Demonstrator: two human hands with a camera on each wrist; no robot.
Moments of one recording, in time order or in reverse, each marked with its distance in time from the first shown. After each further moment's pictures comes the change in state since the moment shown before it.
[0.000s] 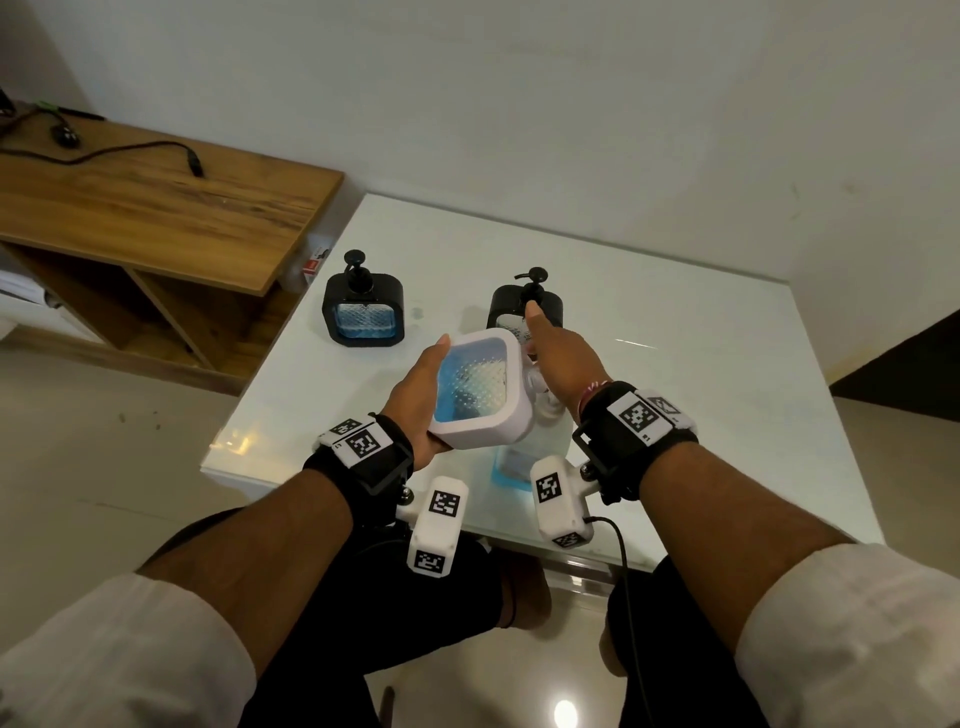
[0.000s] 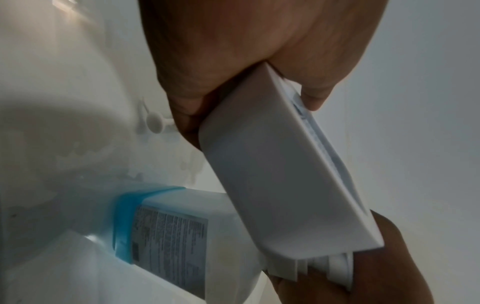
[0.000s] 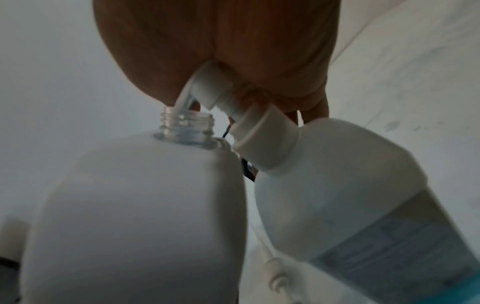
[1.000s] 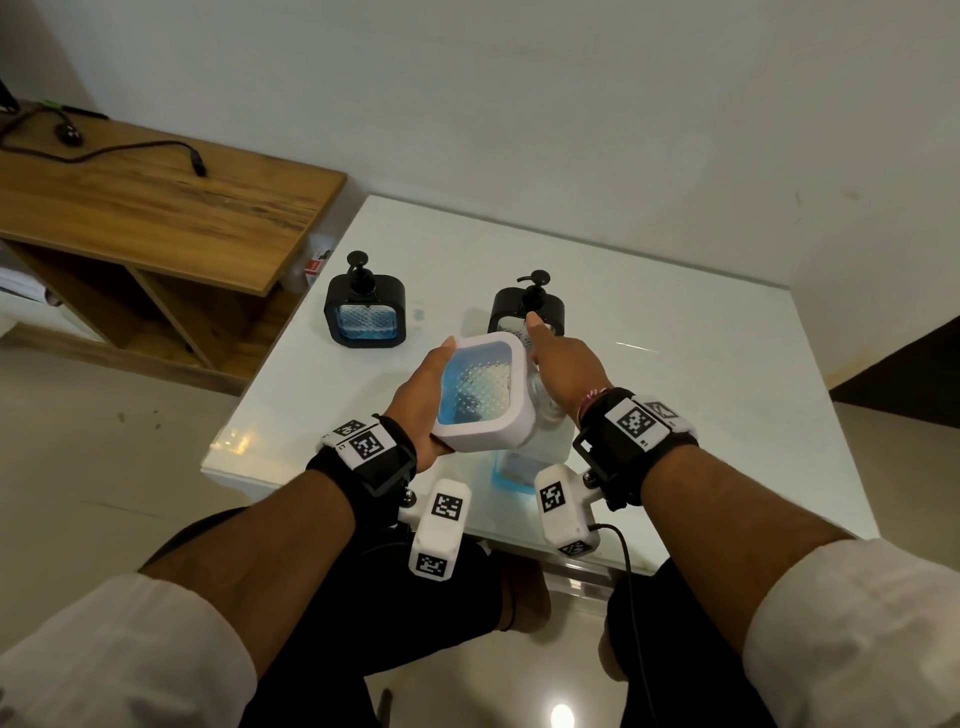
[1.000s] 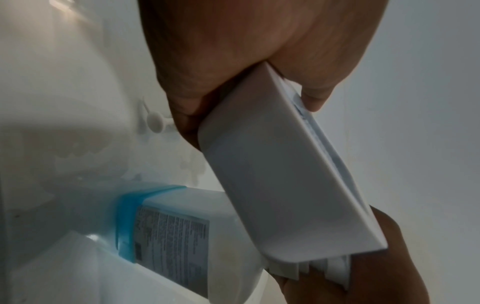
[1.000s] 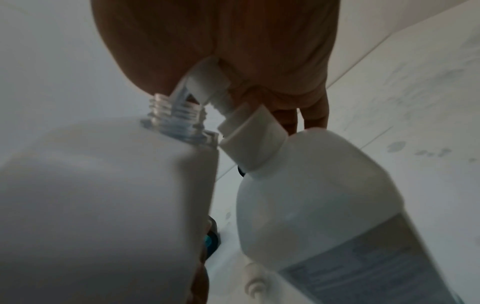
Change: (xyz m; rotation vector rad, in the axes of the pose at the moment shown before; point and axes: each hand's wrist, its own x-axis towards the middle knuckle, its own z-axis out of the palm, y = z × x) left_hand -0.002 0.002 0.004 0.022 0.004 0.004; right_hand -0.001 0.001 0.001 -0.025 0.049 0.068
